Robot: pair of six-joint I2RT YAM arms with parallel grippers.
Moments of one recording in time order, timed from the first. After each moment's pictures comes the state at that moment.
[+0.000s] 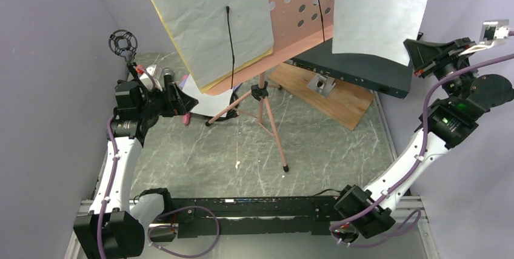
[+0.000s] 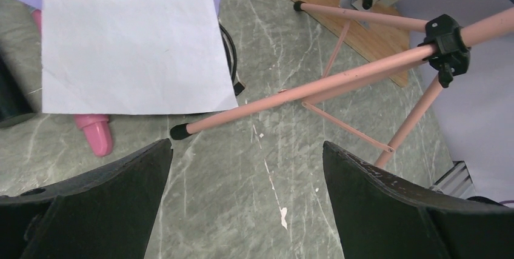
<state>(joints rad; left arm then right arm) 0.11 0.98 0.87 -0.33 0.63 -0.30 -0.83 1.09 1.44 0.26 -1.15 0.80</state>
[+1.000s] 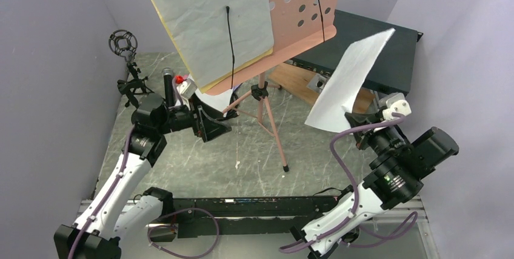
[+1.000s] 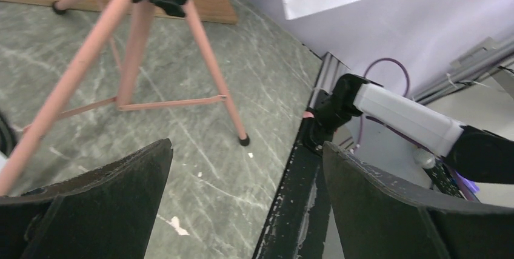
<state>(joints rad) -0.26 0.86 0.75 -0.04 0.91 -0.40 -1.00 0.64 1.45 -1.27 -1.42 -0.56</state>
